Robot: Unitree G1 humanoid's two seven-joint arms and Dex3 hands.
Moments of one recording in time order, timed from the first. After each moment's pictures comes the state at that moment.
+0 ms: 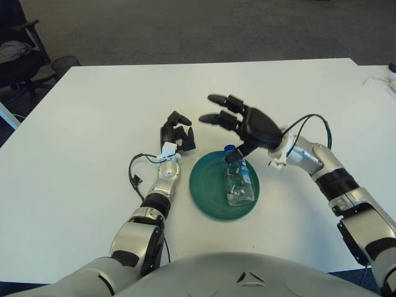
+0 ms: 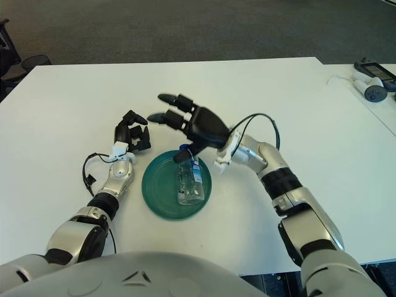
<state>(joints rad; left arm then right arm) -0.39 -0.07 0.00 0.93 0.14 -0.69 0.37 -0.53 -0.47 0.39 0.37 -0.64 -1.00 -0.24</state>
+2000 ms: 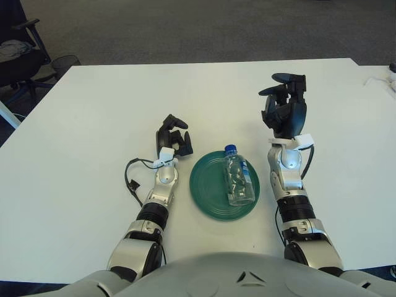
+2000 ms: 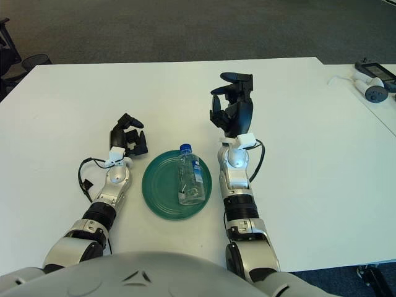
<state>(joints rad) -0.26 -0.07 -0.01 0.75 0.18 -0.59 0.41 -0.29 0.05 -0.03 0.28 0.05 -0.66 -0.14</state>
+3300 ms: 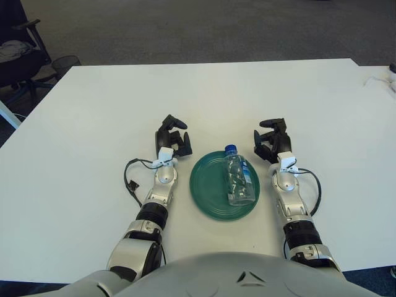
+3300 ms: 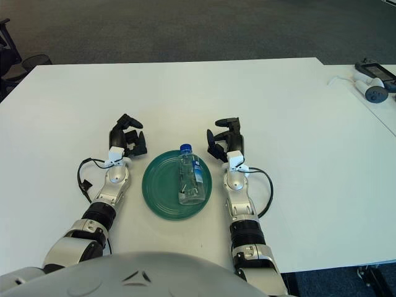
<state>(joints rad) -0.27 -0.07 0.00 0.75 0.17 -0.59 0.40 -0.10 0.02 -0.02 0.32 -0.14 -0.30 -0.25</state>
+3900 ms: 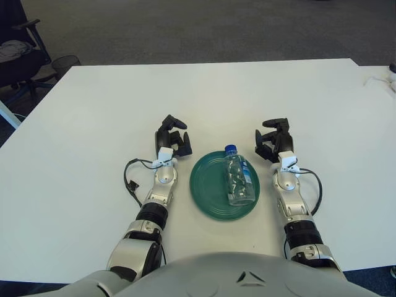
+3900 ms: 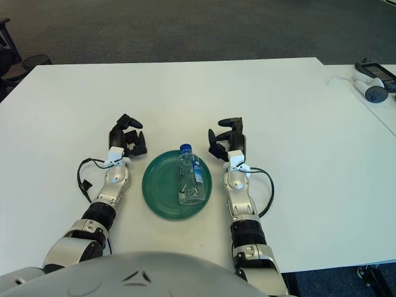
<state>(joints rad) -0.27 -0.07 0.00 0.75 0.17 -0.59 0.40 -0.10 0.02 -0.01 0.31 -0.16 -0.28 -0.28</state>
